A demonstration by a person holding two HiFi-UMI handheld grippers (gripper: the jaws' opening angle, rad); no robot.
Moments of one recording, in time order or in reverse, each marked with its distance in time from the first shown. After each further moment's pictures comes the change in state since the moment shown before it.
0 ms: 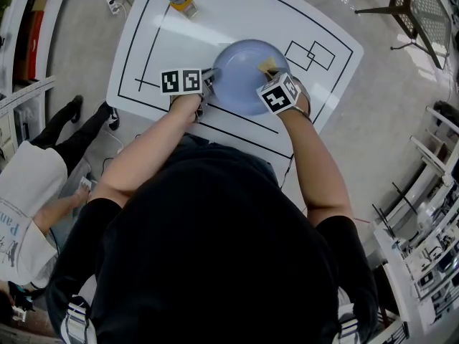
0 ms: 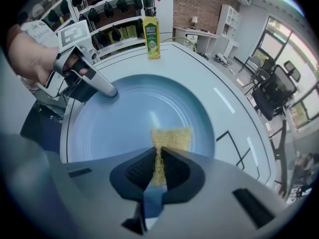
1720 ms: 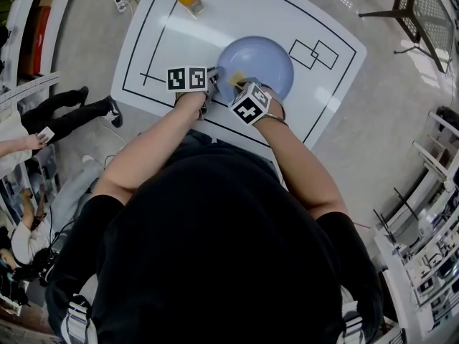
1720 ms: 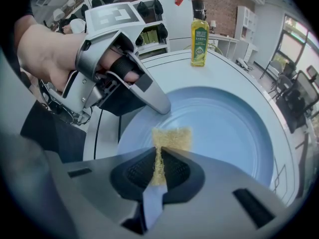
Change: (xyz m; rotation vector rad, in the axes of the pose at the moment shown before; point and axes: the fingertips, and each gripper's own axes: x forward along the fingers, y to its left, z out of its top) left arm -0.004 0.001 -0.008 0.023 -0.009 0.033; right arm 0.010 0.117 0.035 -0.114 -0.064 0.182
